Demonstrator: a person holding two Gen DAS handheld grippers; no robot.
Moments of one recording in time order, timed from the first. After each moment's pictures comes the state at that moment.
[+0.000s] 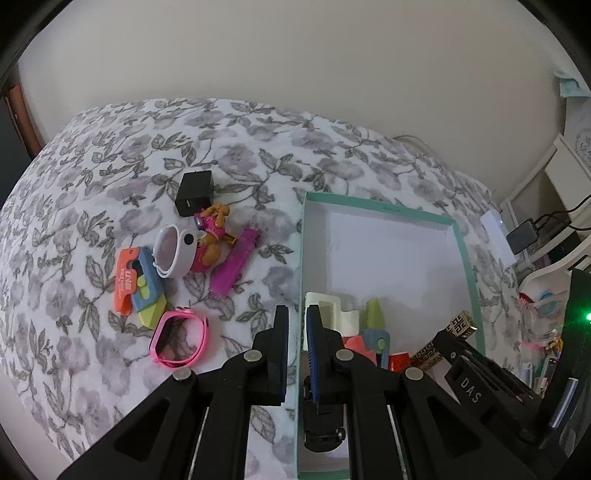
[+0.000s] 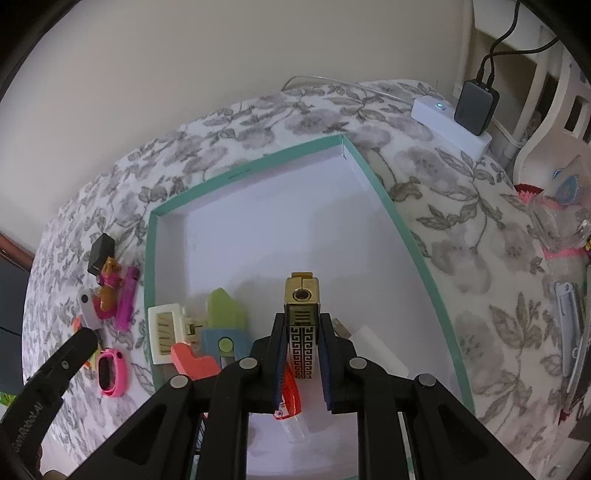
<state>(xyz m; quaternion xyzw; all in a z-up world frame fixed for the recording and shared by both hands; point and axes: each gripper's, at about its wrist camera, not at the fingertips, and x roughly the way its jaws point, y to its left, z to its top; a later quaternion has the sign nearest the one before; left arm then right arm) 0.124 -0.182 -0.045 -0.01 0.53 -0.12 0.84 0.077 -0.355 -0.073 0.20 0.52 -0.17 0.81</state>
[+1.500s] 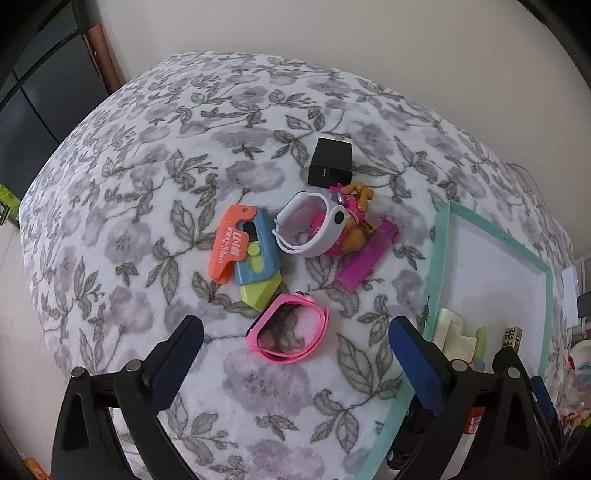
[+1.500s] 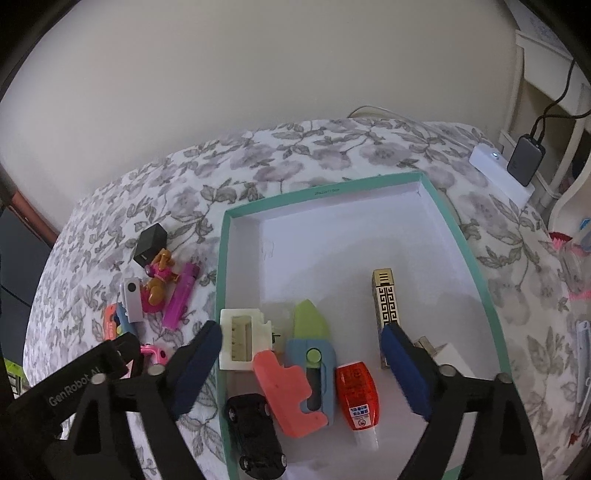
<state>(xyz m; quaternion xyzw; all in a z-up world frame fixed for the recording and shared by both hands) 0.144 -0.110 -0.074 -0.05 0.57 0.05 0.82 0.093 -0.298 -0.060 0.16 0.47 -0.12 0.86</state>
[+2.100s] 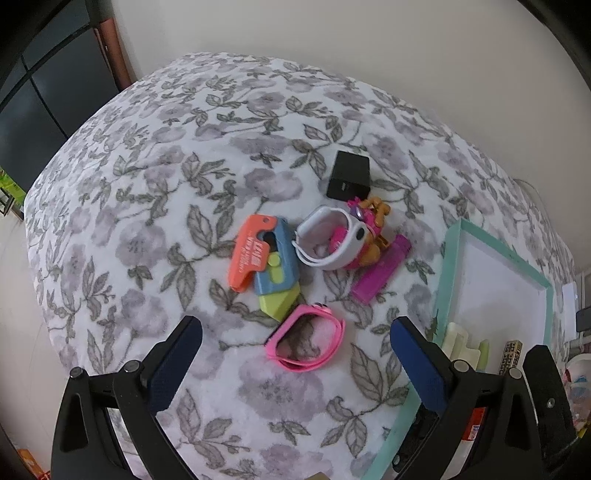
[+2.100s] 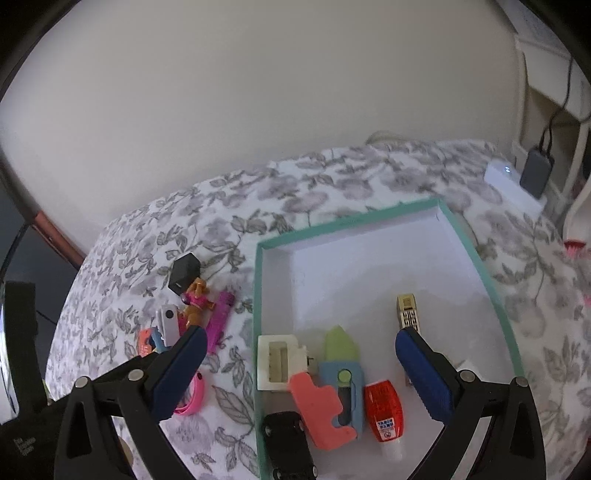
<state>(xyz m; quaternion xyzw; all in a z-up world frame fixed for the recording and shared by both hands) 0.148 -0.091 -0.067 -0.07 0.56 0.07 0.82 0.092 -0.286 -0.038 0.18 0.42 -0.08 0.89</state>
